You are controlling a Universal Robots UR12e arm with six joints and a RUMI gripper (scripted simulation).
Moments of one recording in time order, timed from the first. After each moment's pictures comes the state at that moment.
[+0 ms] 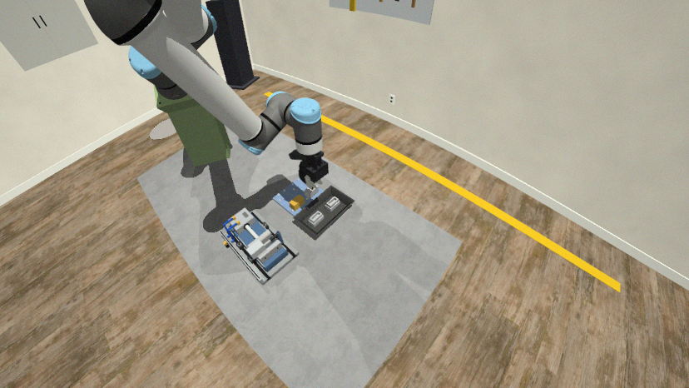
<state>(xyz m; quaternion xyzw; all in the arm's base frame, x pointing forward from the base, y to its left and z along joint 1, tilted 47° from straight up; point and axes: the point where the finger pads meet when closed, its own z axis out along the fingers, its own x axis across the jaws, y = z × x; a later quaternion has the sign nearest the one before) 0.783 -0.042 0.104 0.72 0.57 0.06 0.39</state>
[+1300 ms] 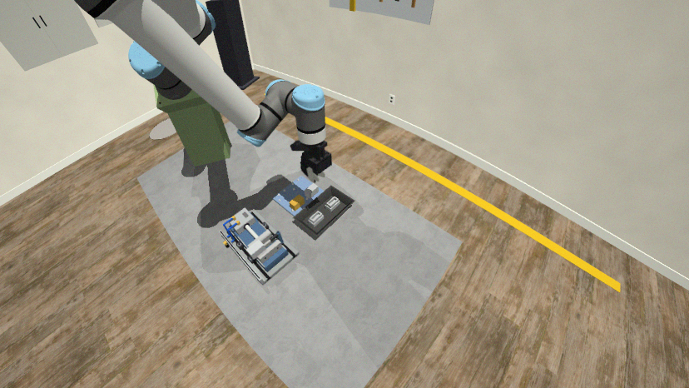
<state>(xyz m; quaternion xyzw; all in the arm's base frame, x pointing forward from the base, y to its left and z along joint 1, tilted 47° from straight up) 0.770 -0.016 0.150 0.72 0.57 0.06 0.39</state>
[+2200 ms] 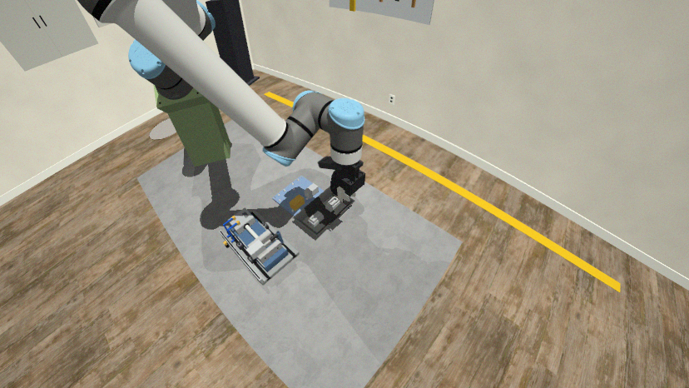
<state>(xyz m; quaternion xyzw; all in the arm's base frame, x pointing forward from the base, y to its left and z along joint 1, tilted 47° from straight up) 0.882 -0.017 0.241 0.72 0.57 0.06 0.39</state>
